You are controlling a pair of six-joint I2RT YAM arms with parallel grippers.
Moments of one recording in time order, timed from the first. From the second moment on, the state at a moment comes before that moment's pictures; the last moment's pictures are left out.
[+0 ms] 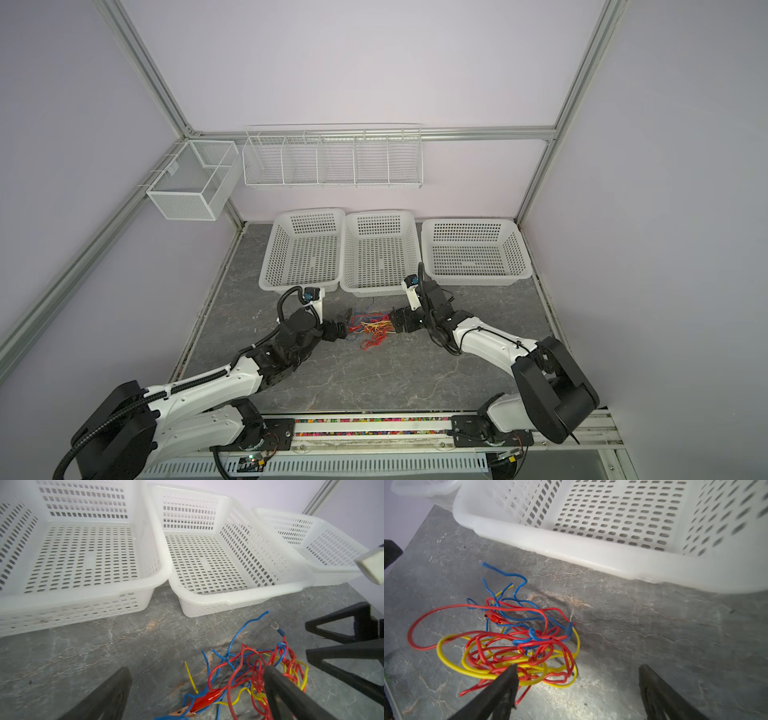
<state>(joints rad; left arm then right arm) -0.83 1.13 0.40 0.29 -0.32 -0.41 0.61 1.42 0.67 -0.02 -0.17 0.29</state>
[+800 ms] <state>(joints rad) -0.90 1.38 0.43 0.42 -0.31 -0.42 0.73 1.60 0.77 0.05 -0.21 0.33</state>
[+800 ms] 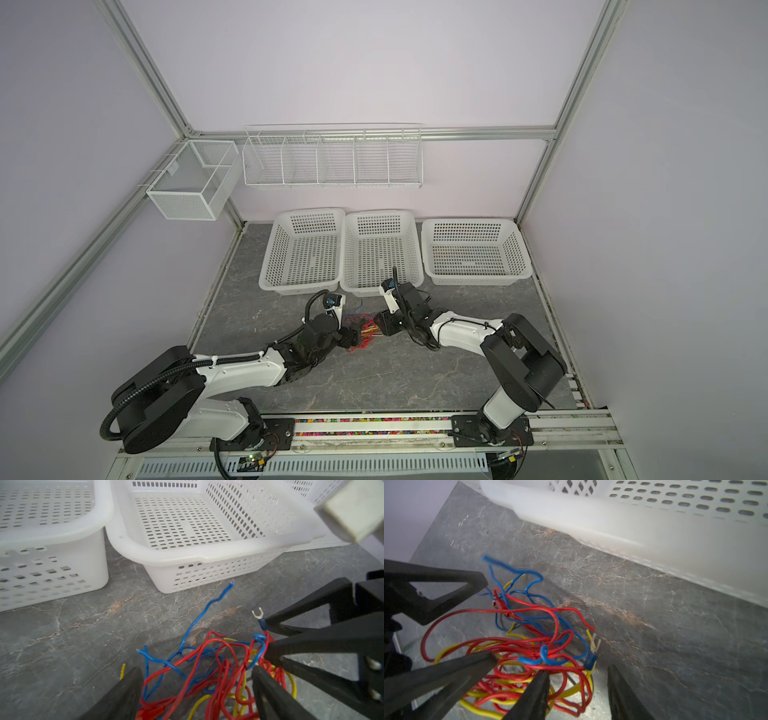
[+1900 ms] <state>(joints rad) -0.91 1.27 0.43 0.40 -0.40 -0.41 0.78 1.51 0.96 -0.11 -0.14 0.24</state>
